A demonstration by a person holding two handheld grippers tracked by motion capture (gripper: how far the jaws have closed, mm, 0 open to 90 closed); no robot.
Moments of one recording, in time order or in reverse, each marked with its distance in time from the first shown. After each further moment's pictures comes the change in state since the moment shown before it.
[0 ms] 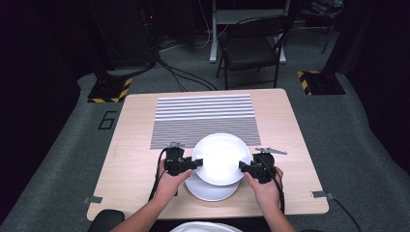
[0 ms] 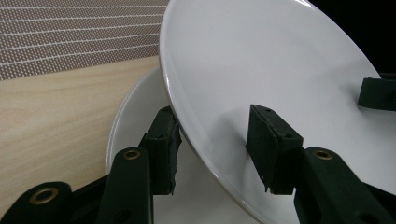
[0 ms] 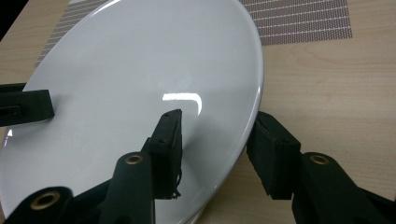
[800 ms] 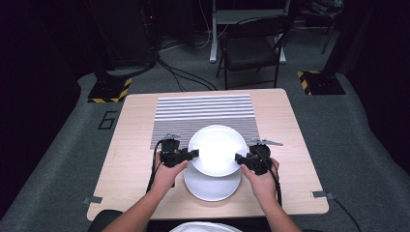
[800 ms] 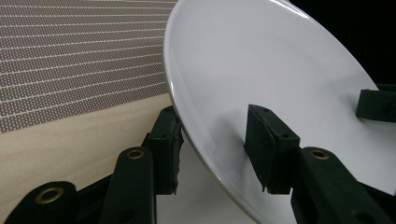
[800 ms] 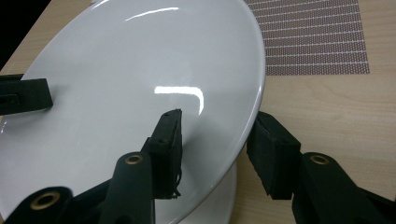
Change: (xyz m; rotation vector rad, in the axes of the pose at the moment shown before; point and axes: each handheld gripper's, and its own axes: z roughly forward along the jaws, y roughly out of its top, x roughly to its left) left arm 0.009 0.024 -0.009 -0.048 0.017 0.005; right arm 0.009 0.022 0.008 -0.020 0.020 -0.026
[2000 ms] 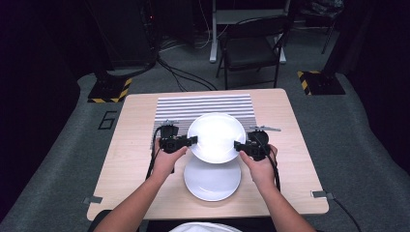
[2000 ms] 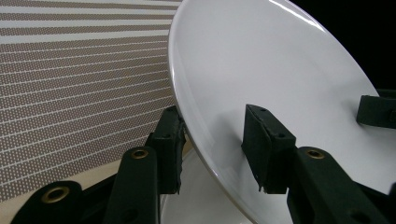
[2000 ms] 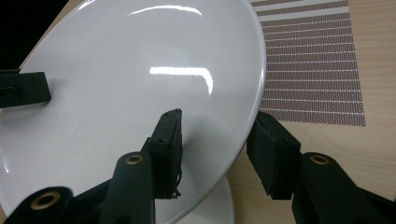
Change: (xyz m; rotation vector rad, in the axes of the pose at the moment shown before) left arm 0.009 0.039 0.003 -0.030 0.013 0.007; right arm 0.002 0.037 0.009 -0.018 0.001 -0.017
